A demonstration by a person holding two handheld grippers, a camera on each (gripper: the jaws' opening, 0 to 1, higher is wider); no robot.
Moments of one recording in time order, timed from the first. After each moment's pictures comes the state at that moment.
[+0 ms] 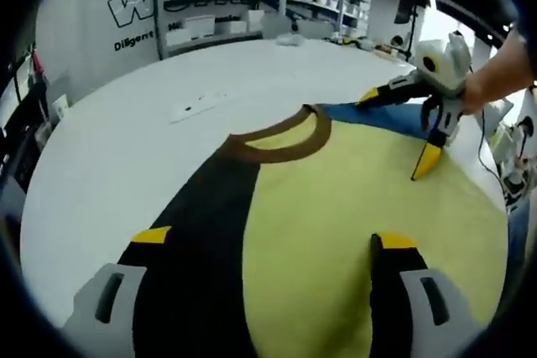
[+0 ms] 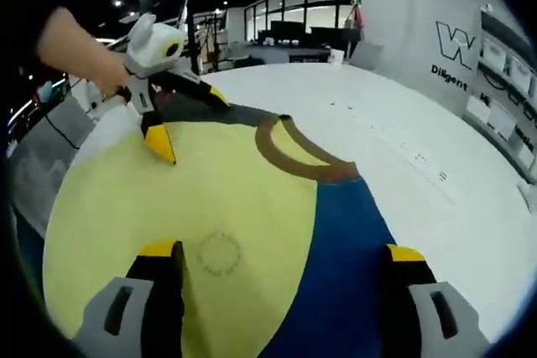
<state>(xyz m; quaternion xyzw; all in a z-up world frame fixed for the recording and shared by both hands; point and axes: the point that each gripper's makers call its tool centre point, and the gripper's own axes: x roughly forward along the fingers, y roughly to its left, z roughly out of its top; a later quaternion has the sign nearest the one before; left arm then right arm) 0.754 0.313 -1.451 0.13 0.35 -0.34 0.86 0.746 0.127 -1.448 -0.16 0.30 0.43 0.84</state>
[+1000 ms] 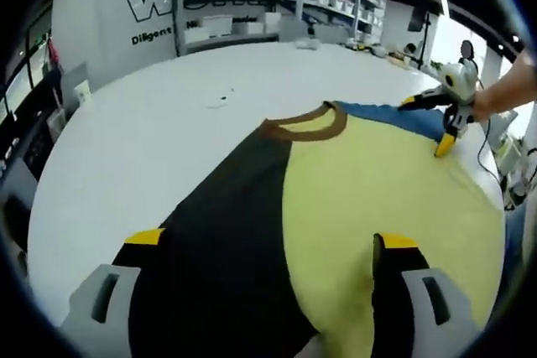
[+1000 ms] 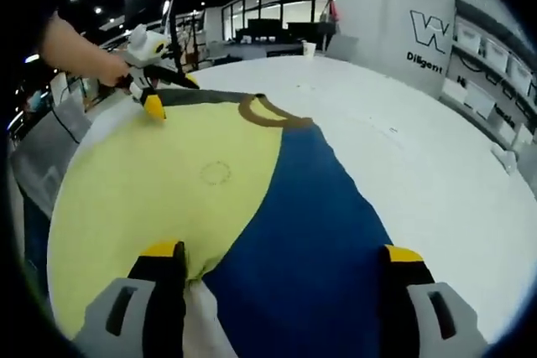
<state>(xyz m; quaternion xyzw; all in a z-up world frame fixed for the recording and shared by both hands) 0.734 0.368 -1.450 0.11 0.37 -0.30 0.87 0.704 0.051 -1.454 -0.15 0.32 0.39 0.85</state>
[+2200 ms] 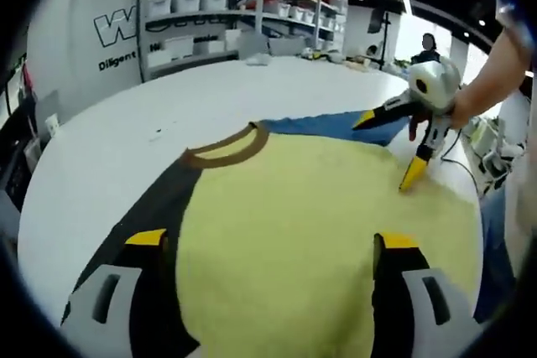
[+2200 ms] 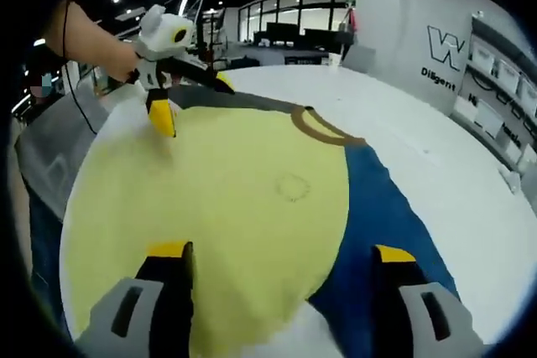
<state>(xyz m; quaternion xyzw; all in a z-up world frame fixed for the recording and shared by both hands) 0.671 0.277 -1.425 0.11 0.32 -0.40 0.85 0.650 0.112 -1.445 -0.16 0.31 0.40 0.85</state>
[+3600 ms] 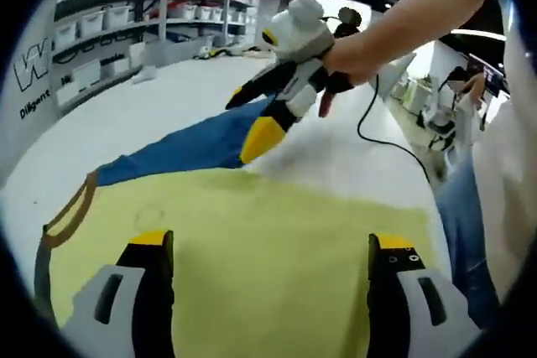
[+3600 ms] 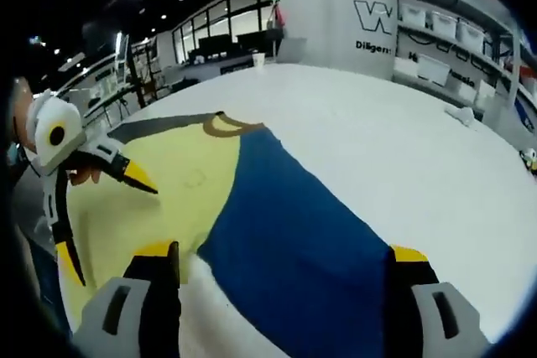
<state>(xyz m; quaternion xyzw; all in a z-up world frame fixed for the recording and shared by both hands) 0.575 0.106 -1.431 0.17 0.28 -0.59 0.74 0.696 -0.014 -1.430 -0.07 0.33 0.27 0.90</state>
